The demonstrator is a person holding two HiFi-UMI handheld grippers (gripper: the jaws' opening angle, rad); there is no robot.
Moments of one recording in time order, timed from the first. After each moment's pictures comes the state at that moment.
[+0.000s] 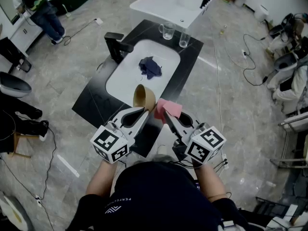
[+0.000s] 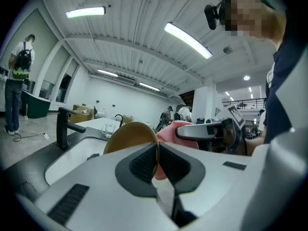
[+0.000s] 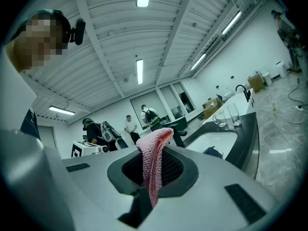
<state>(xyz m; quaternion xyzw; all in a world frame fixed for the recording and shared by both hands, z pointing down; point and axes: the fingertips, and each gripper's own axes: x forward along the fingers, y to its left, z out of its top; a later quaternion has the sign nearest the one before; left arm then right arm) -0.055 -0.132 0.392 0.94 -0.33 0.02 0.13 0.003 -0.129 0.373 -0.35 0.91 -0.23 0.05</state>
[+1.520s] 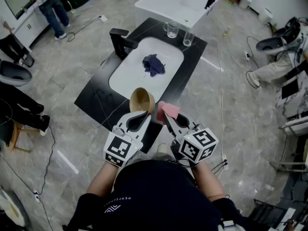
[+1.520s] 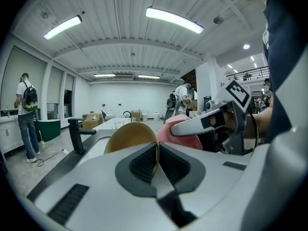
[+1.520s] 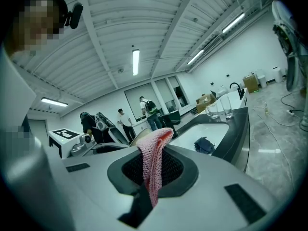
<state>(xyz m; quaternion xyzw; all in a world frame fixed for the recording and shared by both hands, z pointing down) -0.054 -0.106 0.423 0.91 -0.38 0.14 0.04 -0.002 -0.118 0.417 -0.38 0.90 -0.23 -0.01</state>
